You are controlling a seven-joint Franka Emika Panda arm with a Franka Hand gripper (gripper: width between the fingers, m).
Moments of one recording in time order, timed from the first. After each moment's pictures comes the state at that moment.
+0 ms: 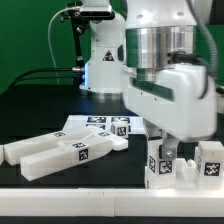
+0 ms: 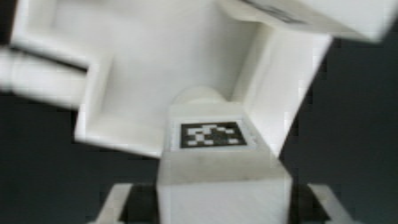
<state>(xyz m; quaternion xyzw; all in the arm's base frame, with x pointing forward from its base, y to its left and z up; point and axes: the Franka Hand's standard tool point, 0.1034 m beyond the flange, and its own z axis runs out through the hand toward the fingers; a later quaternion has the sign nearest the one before) 0.650 0.045 0.076 -0.73 0.68 -0.01 0.06</state>
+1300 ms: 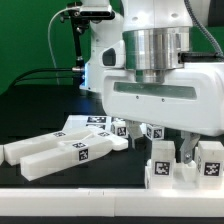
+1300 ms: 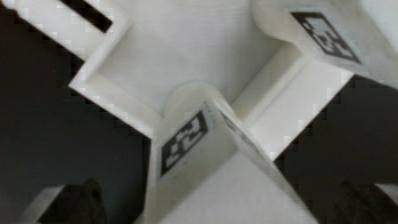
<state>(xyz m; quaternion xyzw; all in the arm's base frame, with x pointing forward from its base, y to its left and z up) 0.652 0.042 0.074 -0.92 0.39 -0.05 0.05</state>
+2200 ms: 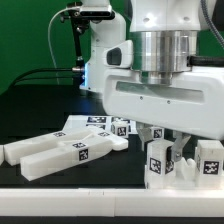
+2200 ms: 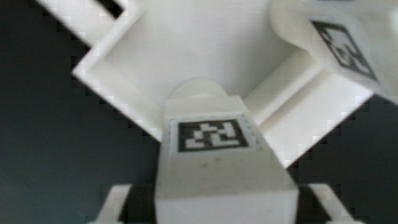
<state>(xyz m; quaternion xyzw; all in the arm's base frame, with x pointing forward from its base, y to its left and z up) 0.648 0.045 0.072 -0.88 0.47 -0.04 0.03</state>
